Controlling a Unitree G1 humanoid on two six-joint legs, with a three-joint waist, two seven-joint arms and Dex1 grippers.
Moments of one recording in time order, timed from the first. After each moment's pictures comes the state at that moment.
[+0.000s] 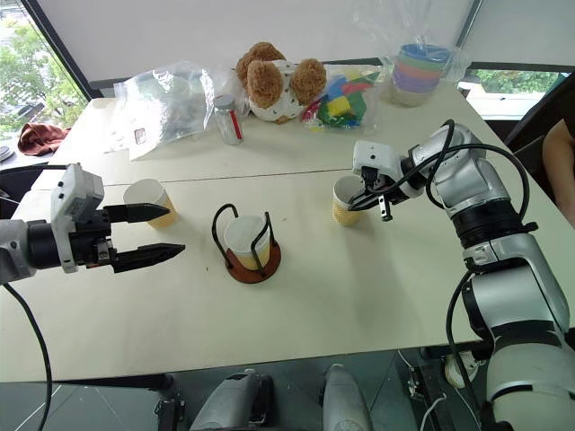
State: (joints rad) left arm -0.18 1.04 0.37 -0.47 -0.86 0.85 -0.91; right arm -1.06 -0.75 0.34 0.56 -0.11 0.15 1.52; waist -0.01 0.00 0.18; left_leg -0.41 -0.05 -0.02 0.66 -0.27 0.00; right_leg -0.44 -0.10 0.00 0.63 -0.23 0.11
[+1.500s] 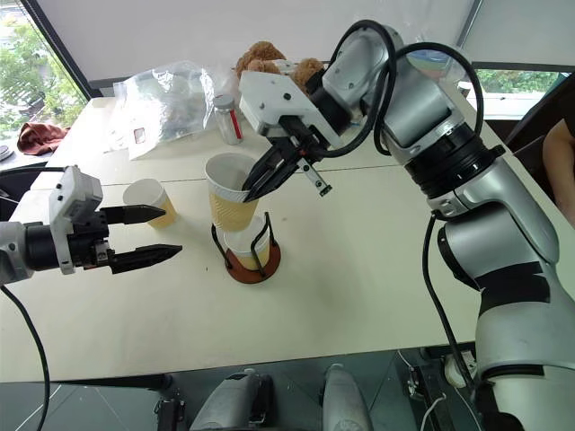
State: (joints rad) left arm -0.15 1.05 0.38 -0.47 -0.84 0.85 -0.91; right arm -1.48 -0.66 0.68 0.34 0.50 0.09 1.61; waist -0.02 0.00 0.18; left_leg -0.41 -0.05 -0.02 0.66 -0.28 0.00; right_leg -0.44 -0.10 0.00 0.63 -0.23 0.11
